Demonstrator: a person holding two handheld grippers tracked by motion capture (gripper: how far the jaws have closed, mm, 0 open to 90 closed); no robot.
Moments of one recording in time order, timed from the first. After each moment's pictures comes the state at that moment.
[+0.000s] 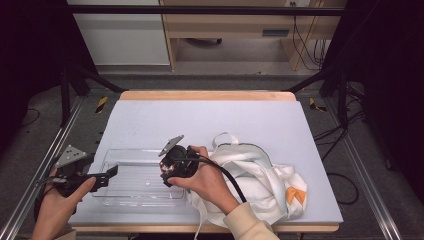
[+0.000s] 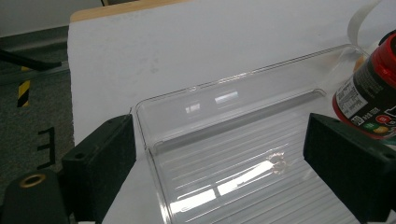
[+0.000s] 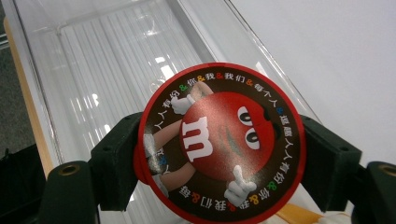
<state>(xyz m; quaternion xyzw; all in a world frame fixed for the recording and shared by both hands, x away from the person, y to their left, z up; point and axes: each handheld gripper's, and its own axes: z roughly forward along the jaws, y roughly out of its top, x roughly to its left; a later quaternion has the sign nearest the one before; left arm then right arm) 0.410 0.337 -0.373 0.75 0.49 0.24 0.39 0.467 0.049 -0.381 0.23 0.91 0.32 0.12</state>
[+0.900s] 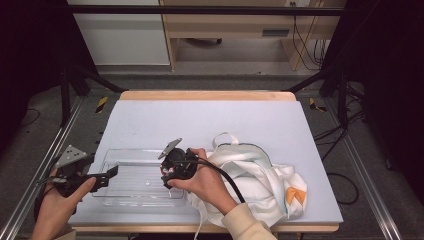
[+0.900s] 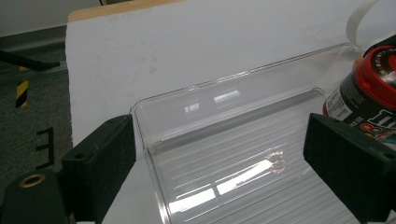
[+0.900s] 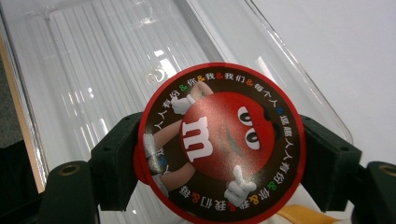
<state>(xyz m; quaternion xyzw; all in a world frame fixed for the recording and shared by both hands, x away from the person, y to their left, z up) 0.410 0.336 -0.373 0.75 0.48 0.24 0.38 0.469 0.053 -0.395 0.23 0.92 0.31 0.11</state>
